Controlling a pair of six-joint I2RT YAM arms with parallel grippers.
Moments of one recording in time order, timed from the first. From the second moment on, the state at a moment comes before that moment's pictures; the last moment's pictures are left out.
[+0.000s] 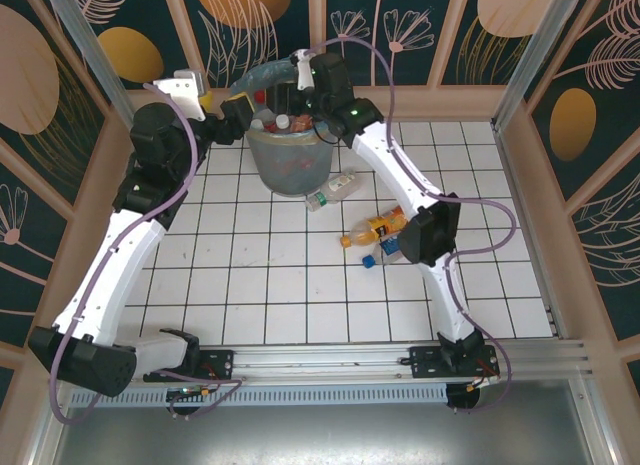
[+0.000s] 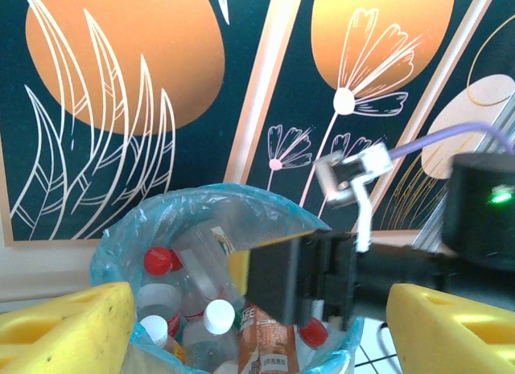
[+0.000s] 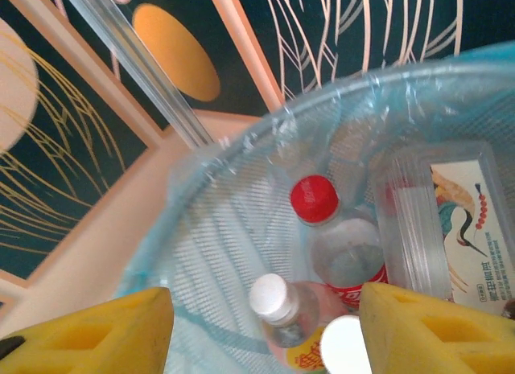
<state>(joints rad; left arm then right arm) -0.30 1.25 1.38 -0.16 0.09 -0.30 0.62 2.27 2.50 -0.54 -0.21 0.34</state>
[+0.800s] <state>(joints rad) -0.83 1.39 1.30 -0.19 0.04 -0.08 0.47 1.14 1.05 -0.60 0.03 0.53</state>
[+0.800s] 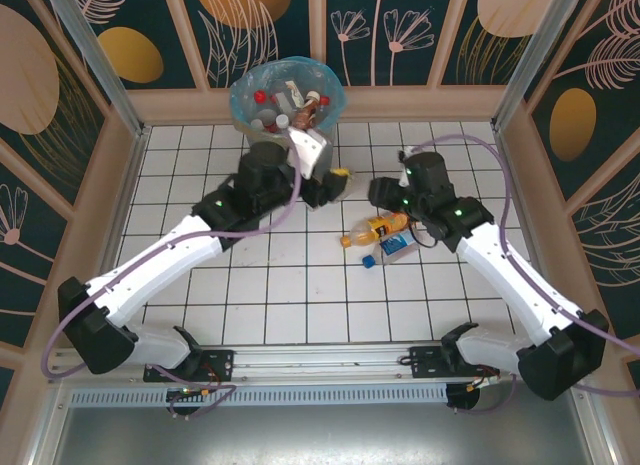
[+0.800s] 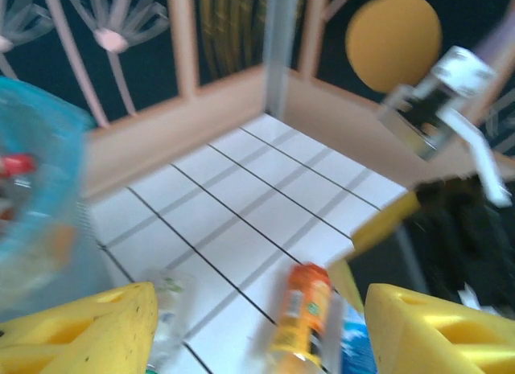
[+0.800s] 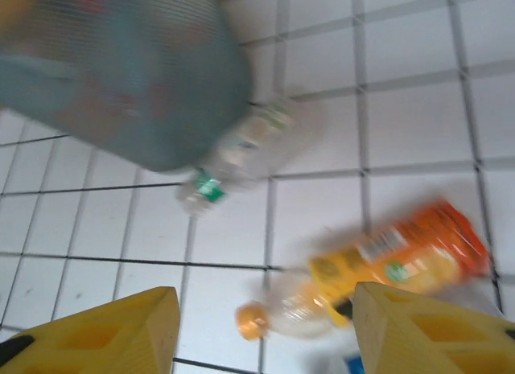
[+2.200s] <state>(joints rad) -0.85 1.21 1.07 -0.14 -0.23 -0.05 0.38 1.32 0.56 -0.32 0.02 0.99</state>
